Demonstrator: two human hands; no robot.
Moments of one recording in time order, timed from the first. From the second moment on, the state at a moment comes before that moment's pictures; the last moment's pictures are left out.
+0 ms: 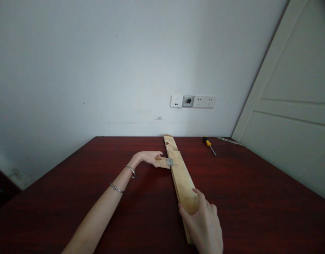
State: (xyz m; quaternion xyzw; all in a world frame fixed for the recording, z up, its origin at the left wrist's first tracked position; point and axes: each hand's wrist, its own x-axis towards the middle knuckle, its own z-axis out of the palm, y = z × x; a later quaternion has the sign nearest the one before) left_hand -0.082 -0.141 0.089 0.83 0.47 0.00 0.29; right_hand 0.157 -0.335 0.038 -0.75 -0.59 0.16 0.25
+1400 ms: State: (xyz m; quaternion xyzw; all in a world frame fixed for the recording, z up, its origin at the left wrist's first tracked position) left_hand -0.087 -0.133 0.072 0.83 0.51 -0.08 0.21; right_hand 0.154 -0.327 0.013 -0.72 -0.65 0.07 0.23
